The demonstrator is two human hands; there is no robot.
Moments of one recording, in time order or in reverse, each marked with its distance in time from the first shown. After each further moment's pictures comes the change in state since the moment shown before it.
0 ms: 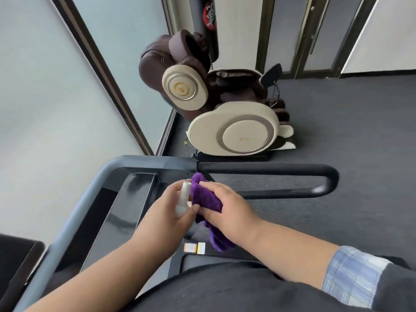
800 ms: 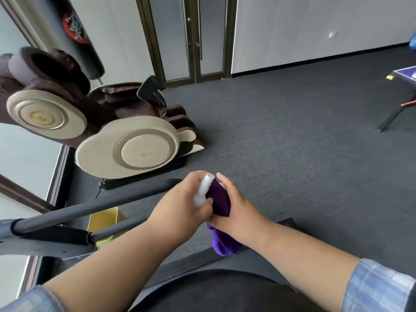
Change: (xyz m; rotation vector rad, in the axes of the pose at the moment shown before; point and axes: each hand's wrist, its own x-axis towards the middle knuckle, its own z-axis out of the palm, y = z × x) left_hand 0.064 0.296 0.307 -0.034 -0.389 0.443; right_hand -0.178 0.149 -0.344 0.003 0.259 0.371
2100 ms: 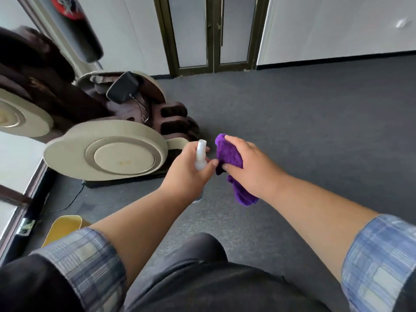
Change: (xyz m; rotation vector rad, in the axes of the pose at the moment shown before) left_hand 0.465 -0.017 0.175 -0.159 0.312 -0.203; right_hand 0.393 0.143 -0.332 -0.381 0.056 -0.236
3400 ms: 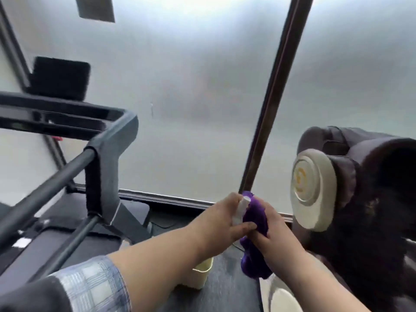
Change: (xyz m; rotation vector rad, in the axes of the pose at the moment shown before) left_hand 0.145 -0.336 -0.387 0.254 1.177 -0.662; right_hand 0.483 -0.393 0.460 0.442 -1.158 -1.205
